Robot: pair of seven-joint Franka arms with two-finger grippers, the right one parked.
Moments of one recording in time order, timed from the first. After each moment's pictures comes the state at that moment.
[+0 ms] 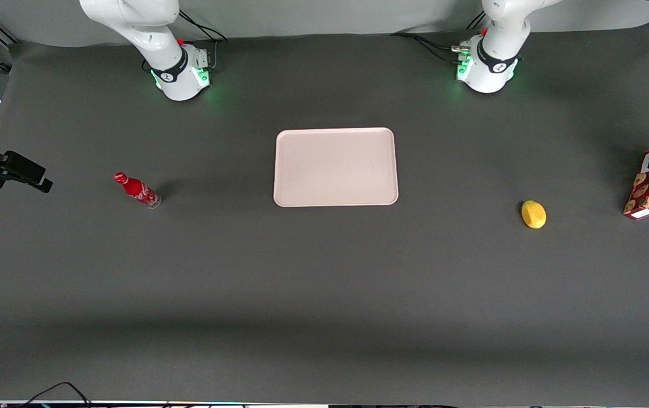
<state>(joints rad) 0.37 0.50 0.48 -2.00 -0.35 2.37 1.56</state>
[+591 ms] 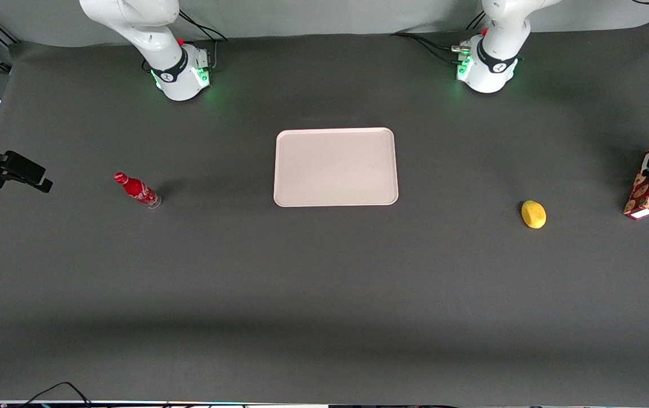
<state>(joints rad) 0.37 0.51 0.45 -2.01 -0.38 2.37 1.55</state>
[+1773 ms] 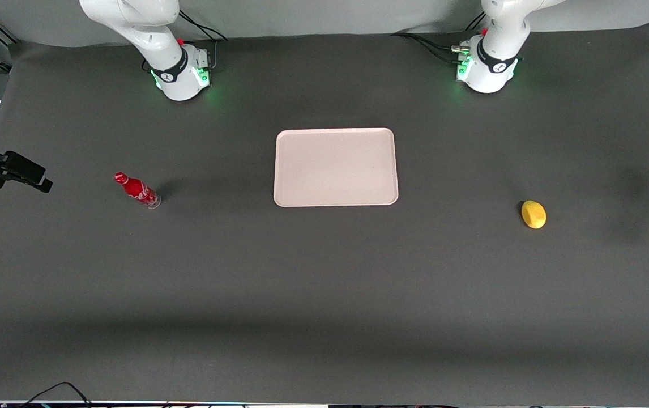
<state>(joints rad) 0.30 0.36 0.44 -1.70 -0.33 2.11 1.48</state>
